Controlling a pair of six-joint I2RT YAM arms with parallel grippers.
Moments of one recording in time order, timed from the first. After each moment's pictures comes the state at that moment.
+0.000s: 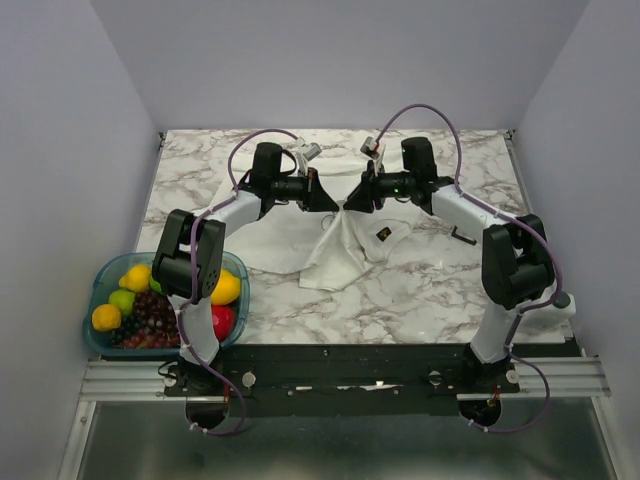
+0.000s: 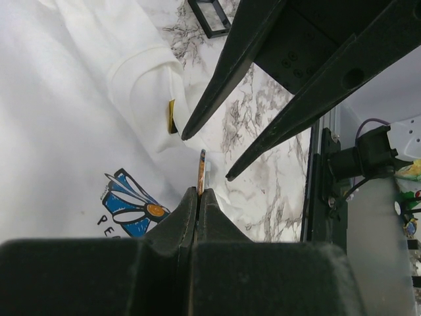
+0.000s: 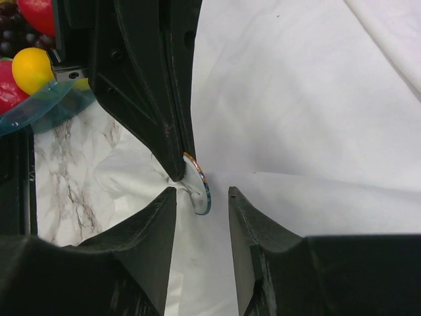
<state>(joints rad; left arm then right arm) -0.33 1.92 1.28 0.17 1.05 -0.31 0.35 1.84 1.32 -0.05 -0.93 -0.16</state>
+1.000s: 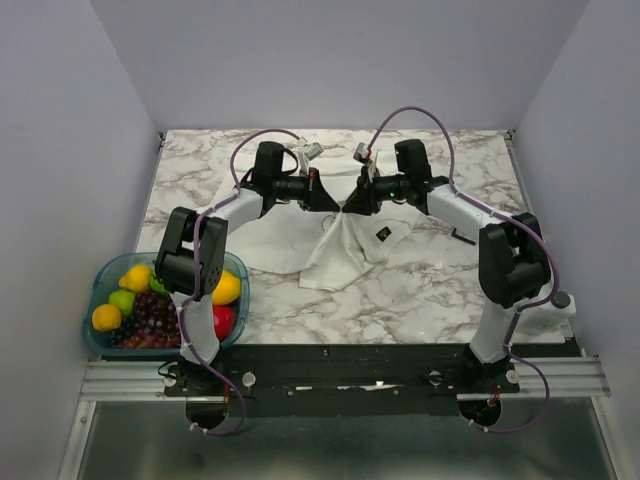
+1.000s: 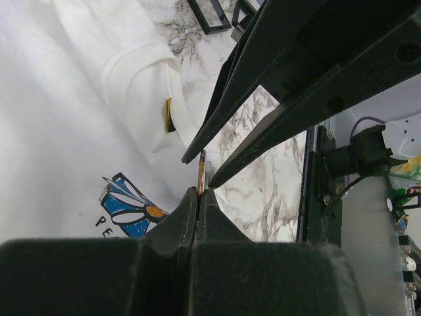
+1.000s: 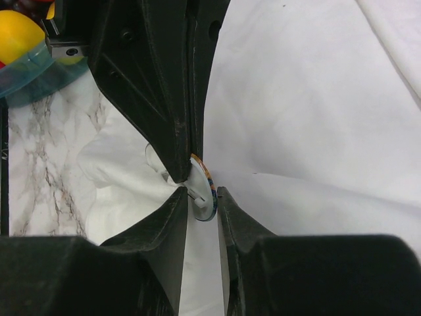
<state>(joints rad) -0.33 1.95 1.32 0.14 1.07 -0.31 0.37 1.86 1.34 -0.11 -0.91 -0.30</state>
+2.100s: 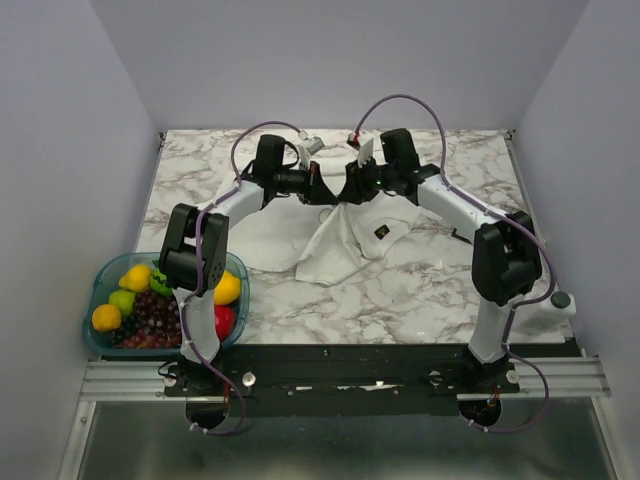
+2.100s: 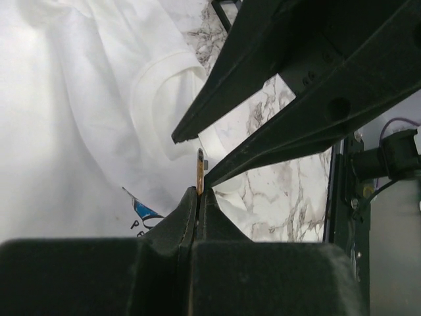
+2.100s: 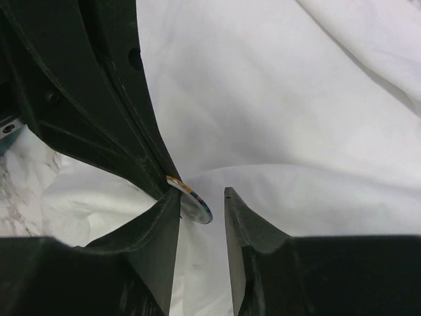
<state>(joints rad) -0.32 1.99 1.41 0.05 1.03 -0.21 0.44 1.91 1.51 -0.24 -0.55 -0.09</state>
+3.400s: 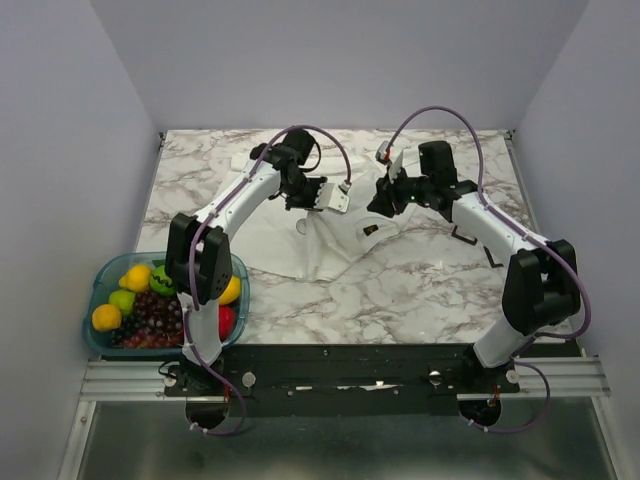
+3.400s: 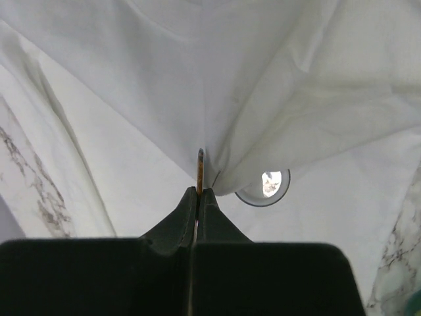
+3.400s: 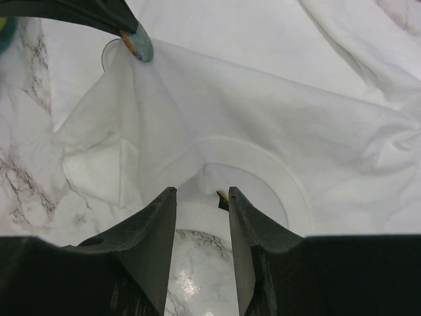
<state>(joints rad) -0.46 1.97 1.81 -1.02 0.45 1.34 0.31 1.65 1.24 -0.26 -0.67 -0.37</state>
